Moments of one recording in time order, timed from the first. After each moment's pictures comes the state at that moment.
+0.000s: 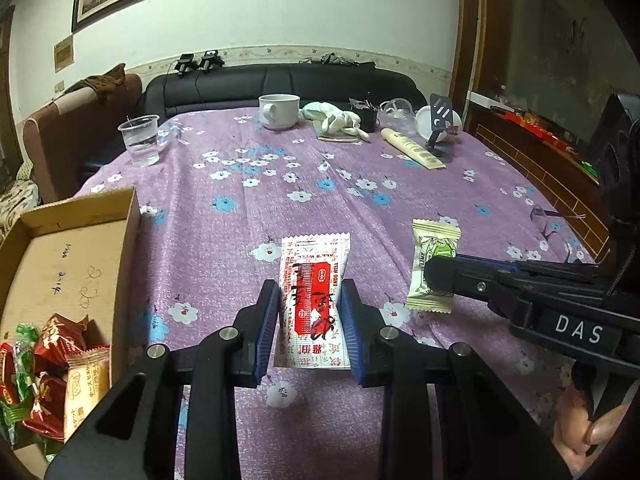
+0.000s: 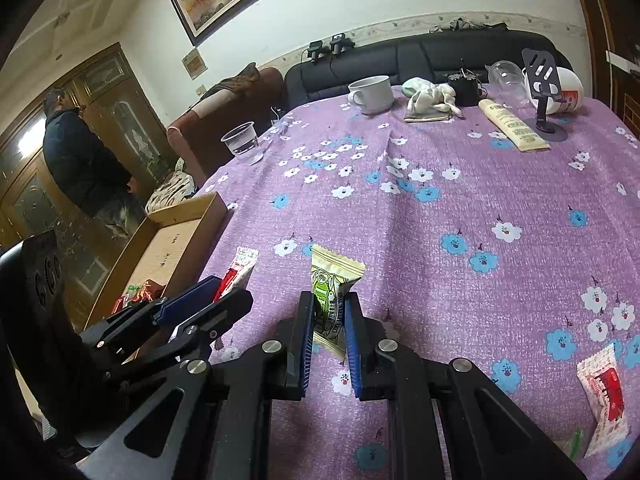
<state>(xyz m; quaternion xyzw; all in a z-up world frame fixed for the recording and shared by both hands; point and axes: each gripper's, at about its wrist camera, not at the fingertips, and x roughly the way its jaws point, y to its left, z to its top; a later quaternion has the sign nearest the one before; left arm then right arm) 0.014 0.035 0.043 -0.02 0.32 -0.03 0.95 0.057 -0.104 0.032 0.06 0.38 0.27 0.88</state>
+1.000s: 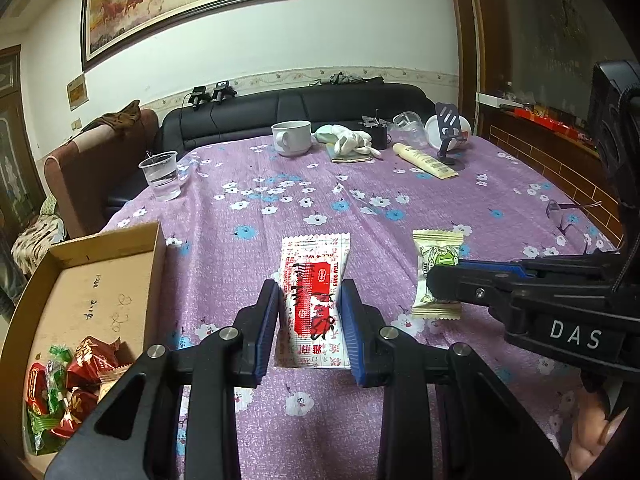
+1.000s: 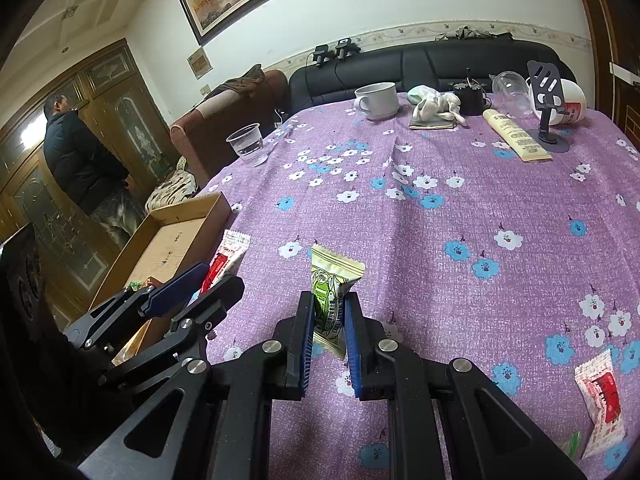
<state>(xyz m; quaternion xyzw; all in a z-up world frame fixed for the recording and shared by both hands) 0.004 0.022 0.049 0.04 0.28 0.01 0.96 0.054 -0.101 0.033 0.05 0.38 0.27 0.88</state>
